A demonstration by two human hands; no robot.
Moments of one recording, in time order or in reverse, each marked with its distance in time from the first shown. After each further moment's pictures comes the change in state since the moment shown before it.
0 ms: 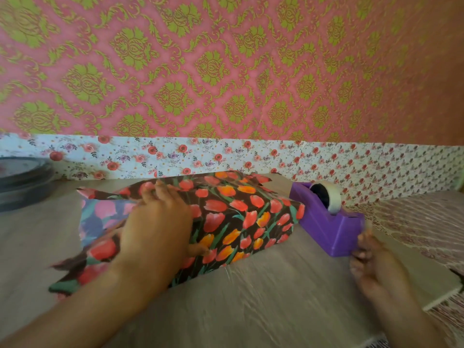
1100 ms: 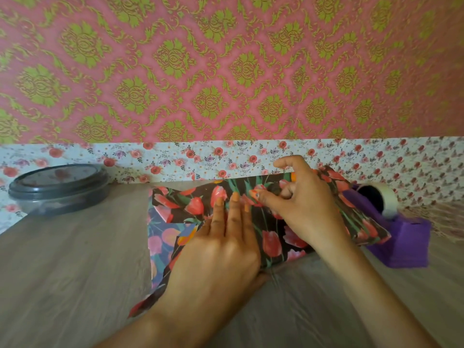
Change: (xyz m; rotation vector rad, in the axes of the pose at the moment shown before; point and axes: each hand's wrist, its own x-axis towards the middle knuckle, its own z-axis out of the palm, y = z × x) left_hand -0.026 0.002 0.028 -0.123 0.589 0.209; right_hand -0.080 0.028 0.170 -0.991 -0.636 -0.718
